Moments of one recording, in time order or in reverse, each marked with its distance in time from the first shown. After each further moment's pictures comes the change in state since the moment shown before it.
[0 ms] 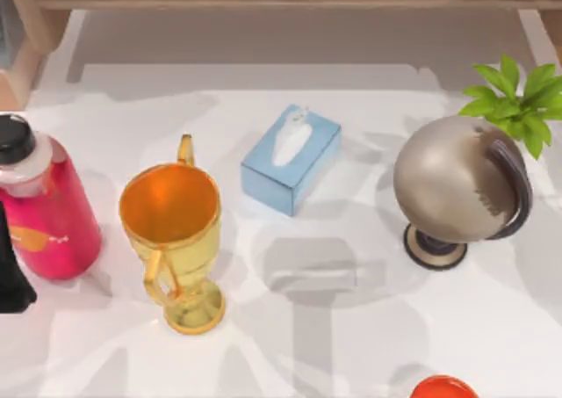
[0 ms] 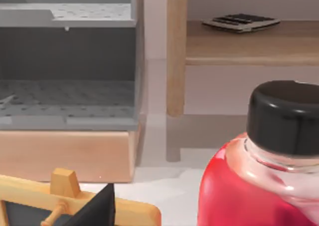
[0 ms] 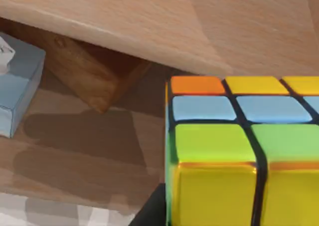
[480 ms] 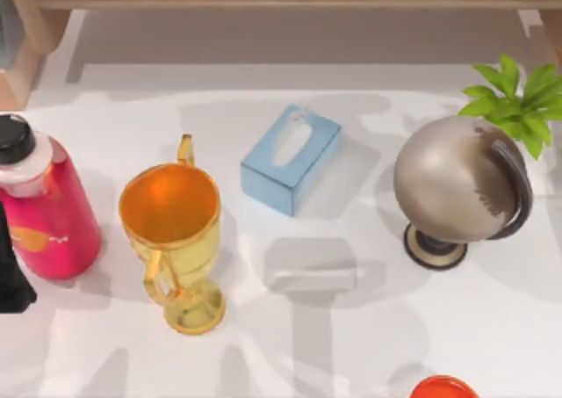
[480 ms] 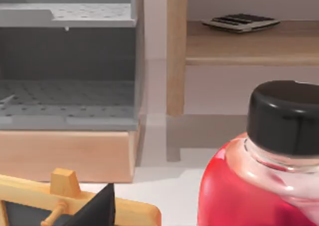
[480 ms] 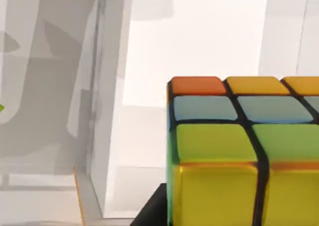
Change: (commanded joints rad) left arm 0.000 0.000 0.000 0.000 0.000 0.000; right arm -0.367 0.301 0.135 -0.435 -0.175 -0.120
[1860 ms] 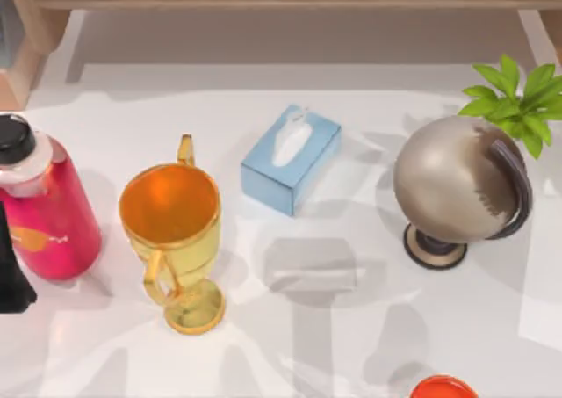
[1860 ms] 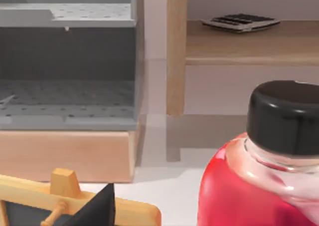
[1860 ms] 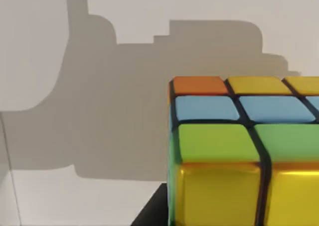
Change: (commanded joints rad) left arm 0.000 0.000 0.000 0.000 0.000 0.000; right arm -0.225 0.467 0.192 -0.062 -0.196 -0.043
